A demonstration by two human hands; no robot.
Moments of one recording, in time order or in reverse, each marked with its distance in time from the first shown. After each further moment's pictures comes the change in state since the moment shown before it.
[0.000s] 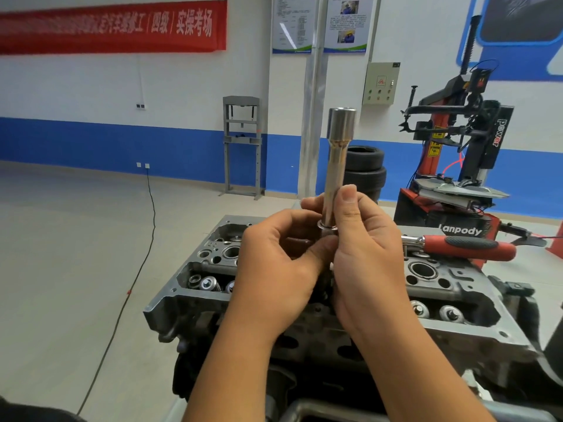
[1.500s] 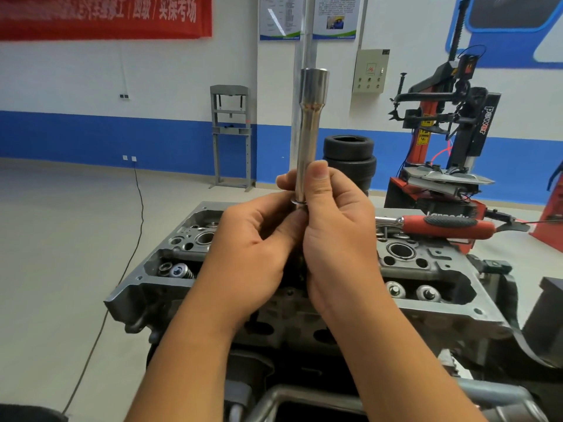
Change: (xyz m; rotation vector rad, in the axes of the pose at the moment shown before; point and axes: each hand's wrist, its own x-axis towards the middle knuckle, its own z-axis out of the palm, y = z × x) left_hand 0.002 -0.003 0.001 -0.024 -0.164 0.024; right_hand 0.005 0.003 -0.002 0.016 0.003 -0.017
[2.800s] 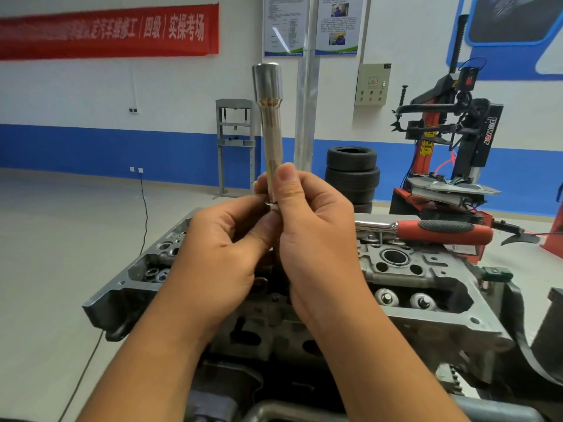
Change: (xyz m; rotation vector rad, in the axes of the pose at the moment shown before) left_hand -0.005 0.003 -0.003 -0.075 0.066 -0.002; right_hand 0.001 0.001 0.000 -0.023 -0.083 0.035
